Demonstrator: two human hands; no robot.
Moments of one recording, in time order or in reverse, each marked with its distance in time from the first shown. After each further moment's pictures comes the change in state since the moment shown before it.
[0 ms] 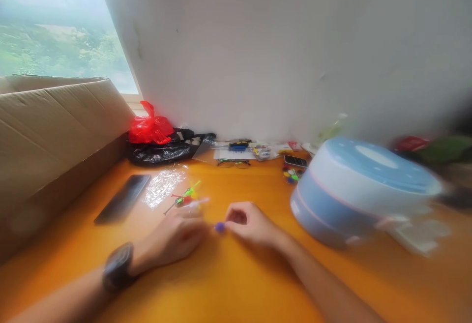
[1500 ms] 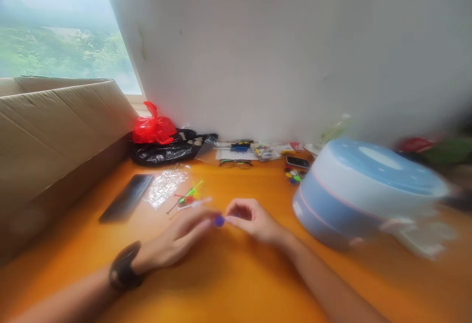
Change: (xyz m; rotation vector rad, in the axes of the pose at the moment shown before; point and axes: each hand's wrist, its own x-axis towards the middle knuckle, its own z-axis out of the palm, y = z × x) left_hand 0.001 0.015 -0.006 -0.524 -0.050 -0.358; right_hand 0.000 -0.006 -0.009 0.161 -0.039 -0.130
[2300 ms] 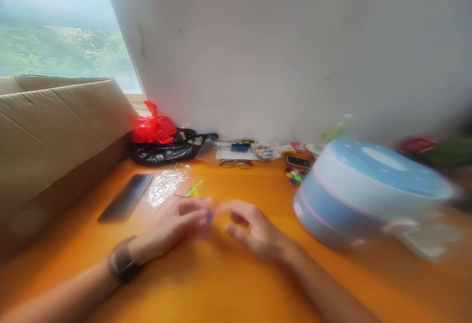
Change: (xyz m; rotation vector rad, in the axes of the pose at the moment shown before) left_hand 0.013 0.004 -0.005 -0.645 0.149 -0.256; right_hand -0.018 -0.016 0.003 -0.185 -0.048 -0.127
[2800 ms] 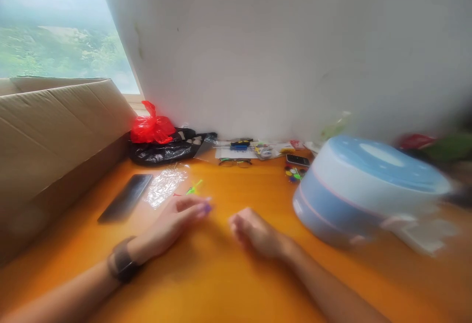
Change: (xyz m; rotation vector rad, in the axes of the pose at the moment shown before) left_hand 0.001 -0.002 -0.002 -0.003 0.118 -0.018; right_hand 0.005 0.001 0.004 0.099 -0.116 0.062
